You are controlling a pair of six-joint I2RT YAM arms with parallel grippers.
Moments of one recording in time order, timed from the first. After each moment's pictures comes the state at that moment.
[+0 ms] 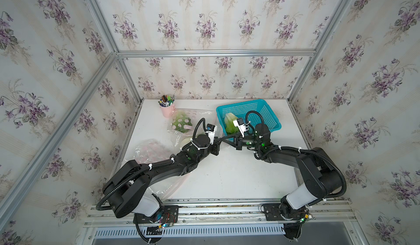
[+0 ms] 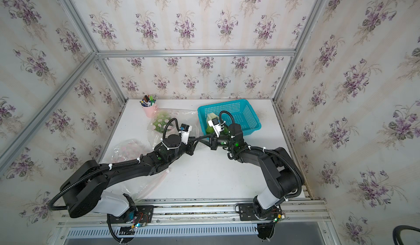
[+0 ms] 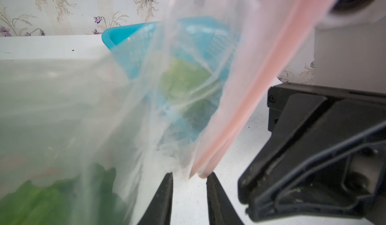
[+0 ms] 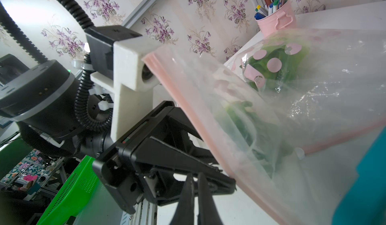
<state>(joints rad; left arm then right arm) -0.78 1.46 0.70 0.37 -0.11 -0.32 0.45 1.59 0.66 0.75 -0.97 0.50</state>
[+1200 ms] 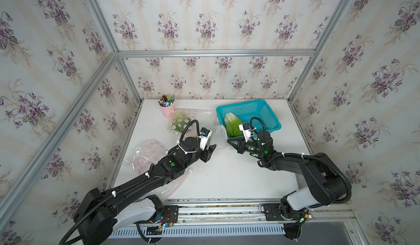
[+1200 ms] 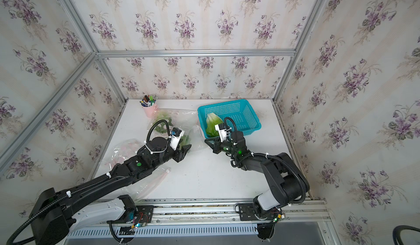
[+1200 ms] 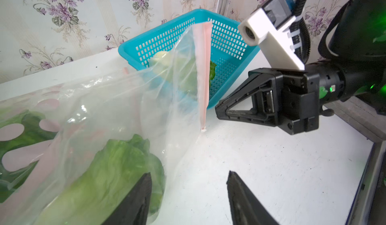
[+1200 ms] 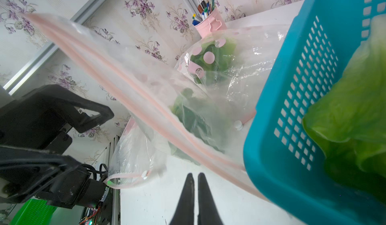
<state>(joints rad) -0.78 1.09 0.68 -0.04 -0.10 -0.11 0.45 1.53 0.51 0.75 -0.68 0.49</state>
